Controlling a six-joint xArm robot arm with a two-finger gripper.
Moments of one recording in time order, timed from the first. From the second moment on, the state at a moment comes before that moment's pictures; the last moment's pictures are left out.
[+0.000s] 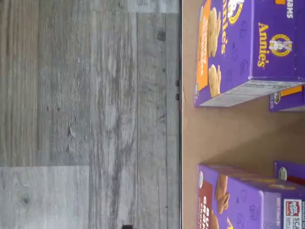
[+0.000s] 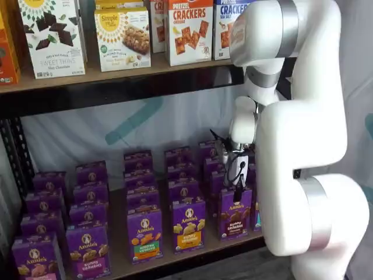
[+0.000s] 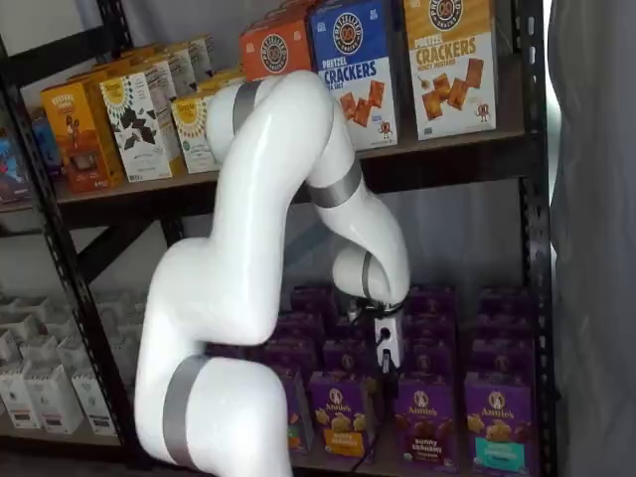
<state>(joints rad) -0.14 0.63 -1.04 0.15 0.35 -1.84</state>
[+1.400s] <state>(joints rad) -0.18 0.91 -1.34 0.05 0.37 -1.79</state>
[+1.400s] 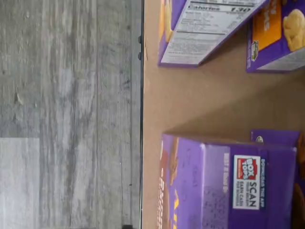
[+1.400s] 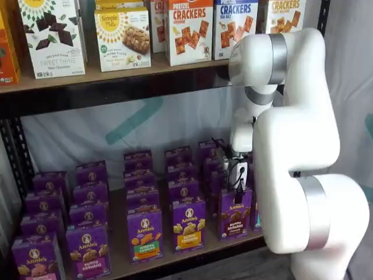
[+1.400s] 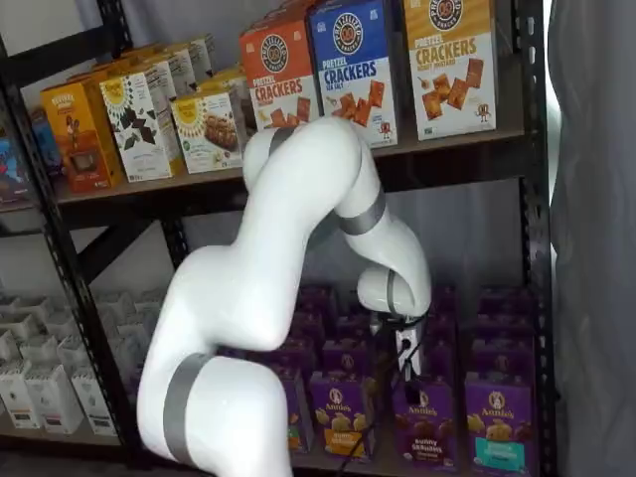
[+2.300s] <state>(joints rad) -0.17 1.02 -1.44 -0.12 0.36 -1.63</state>
